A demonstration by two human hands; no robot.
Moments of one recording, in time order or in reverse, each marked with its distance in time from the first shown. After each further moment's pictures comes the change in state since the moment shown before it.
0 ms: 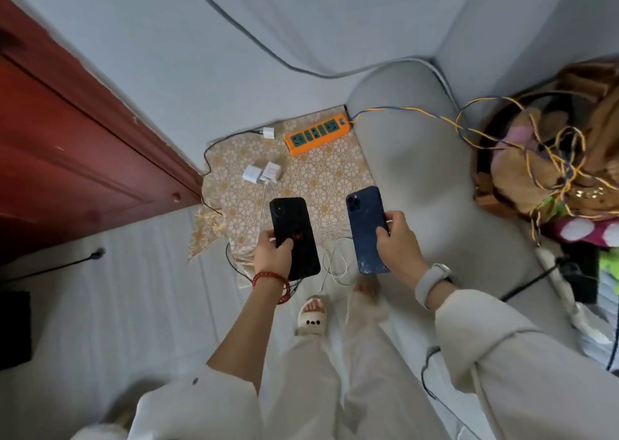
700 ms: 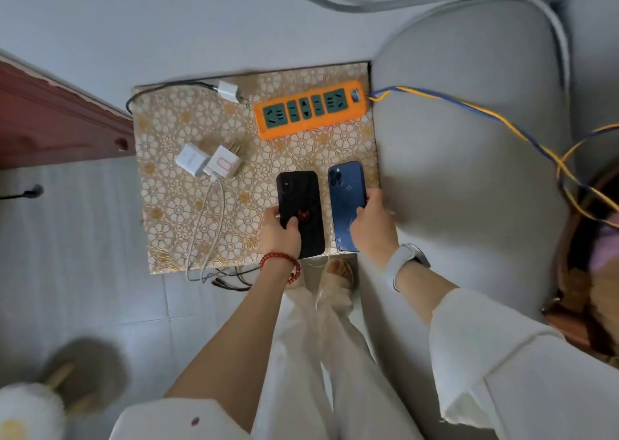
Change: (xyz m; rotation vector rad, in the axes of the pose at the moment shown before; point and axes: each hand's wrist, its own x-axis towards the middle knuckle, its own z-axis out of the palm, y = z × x) left_hand 0.181 -0.008 0.176 0.011 0.125 -0.169; right_hand 0.247 0.038 0.058 -0.160 -0.225 0.035
